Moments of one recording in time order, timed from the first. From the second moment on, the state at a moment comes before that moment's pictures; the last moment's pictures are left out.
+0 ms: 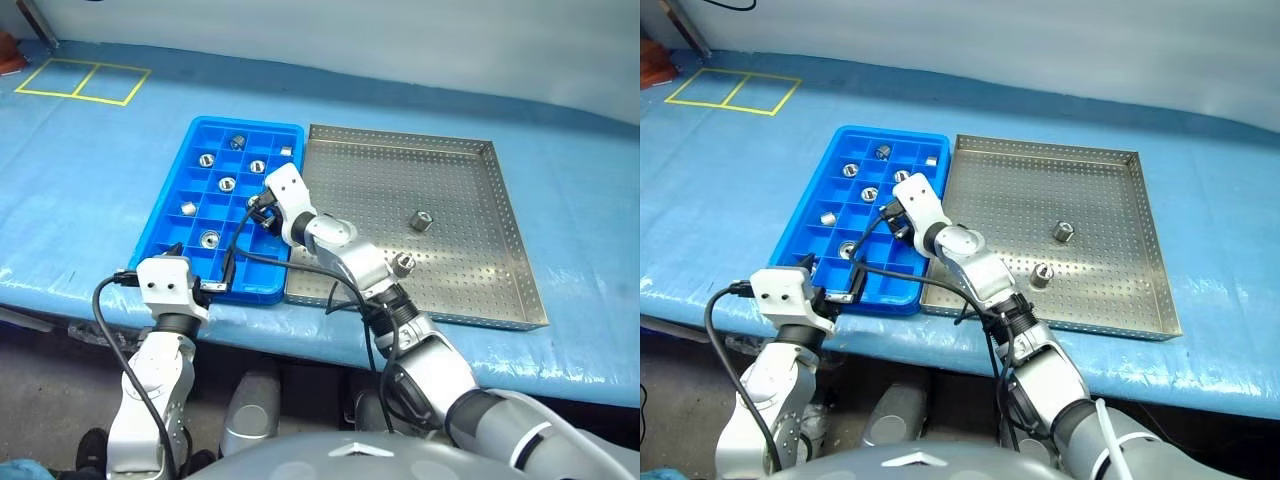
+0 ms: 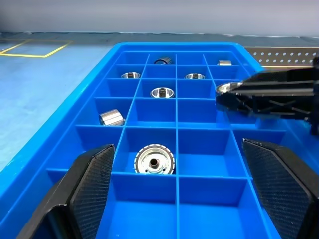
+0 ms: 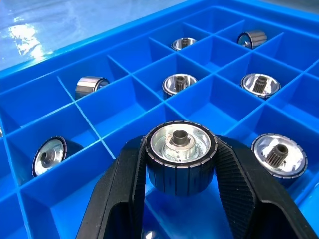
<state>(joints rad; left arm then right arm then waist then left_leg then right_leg) 0.35 0.11 0.03 -0.67 -0.12 0.36 -0.08 -0.70 0.13 0.30 0.43 0.08 0.41 0.30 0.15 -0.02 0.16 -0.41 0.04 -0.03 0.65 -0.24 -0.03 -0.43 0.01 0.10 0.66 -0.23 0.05</state>
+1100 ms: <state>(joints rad) 0.41 0.08 0.02 -0.72 -0.11 0.36 -0.01 -0.80 0.14 0.29 0.67 0.12 0.21 0.39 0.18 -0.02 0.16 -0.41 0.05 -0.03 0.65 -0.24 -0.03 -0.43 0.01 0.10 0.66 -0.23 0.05</state>
